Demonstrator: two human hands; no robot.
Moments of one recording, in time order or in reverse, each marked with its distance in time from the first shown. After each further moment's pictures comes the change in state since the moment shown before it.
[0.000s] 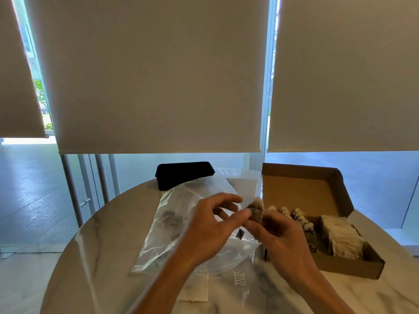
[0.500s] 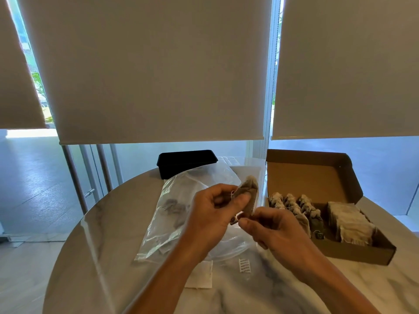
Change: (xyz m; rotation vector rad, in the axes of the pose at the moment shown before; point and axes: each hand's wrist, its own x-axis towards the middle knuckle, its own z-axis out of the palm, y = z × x) left_hand -0.005 -0.002 0.005 -0.302 0.030 -0.068; right_hand -0.005 -0.011 0.002 -0.009 -0.272 0.112
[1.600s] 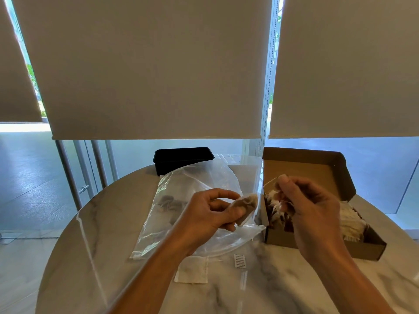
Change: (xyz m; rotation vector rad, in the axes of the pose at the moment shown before) left_hand 0.003 -0.011 -0.014 -0.040 -0.228 -0.200; right_hand 0.001 -0.015 -0.017 0.246 0.625 -0.106
